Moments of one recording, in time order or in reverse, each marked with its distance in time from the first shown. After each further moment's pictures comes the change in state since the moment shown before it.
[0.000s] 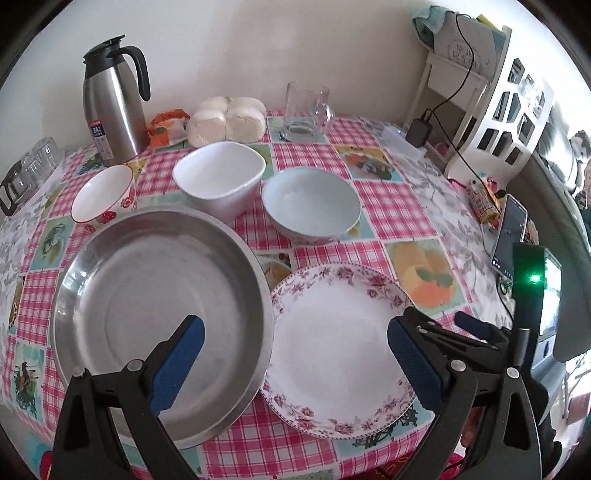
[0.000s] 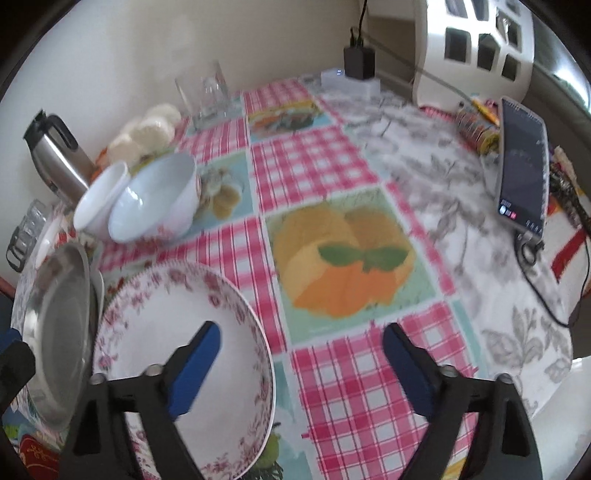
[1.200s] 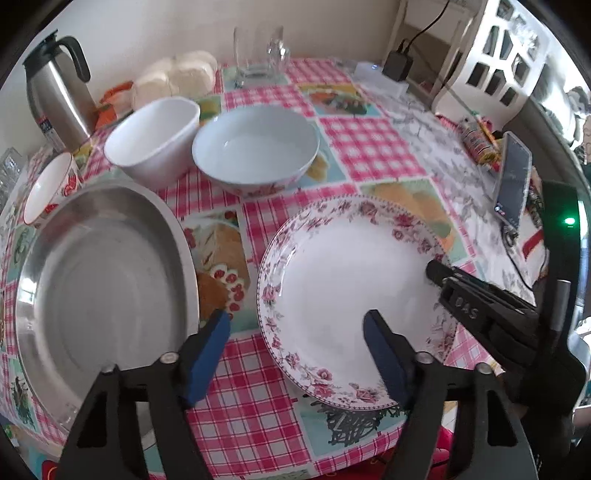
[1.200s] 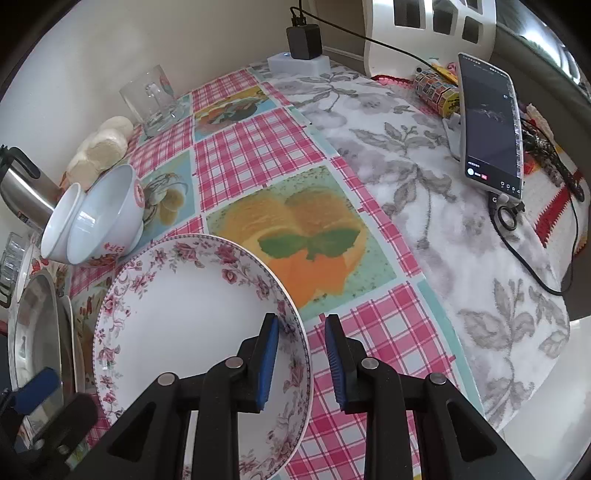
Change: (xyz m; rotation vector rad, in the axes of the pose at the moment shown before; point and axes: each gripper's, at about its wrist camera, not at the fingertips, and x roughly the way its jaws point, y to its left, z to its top) left arm 0.053 -0.042 -0.004 0.104 0.208 -0.008; right arm 0.005 -0.035 0.003 0.143 0.021 -0.053
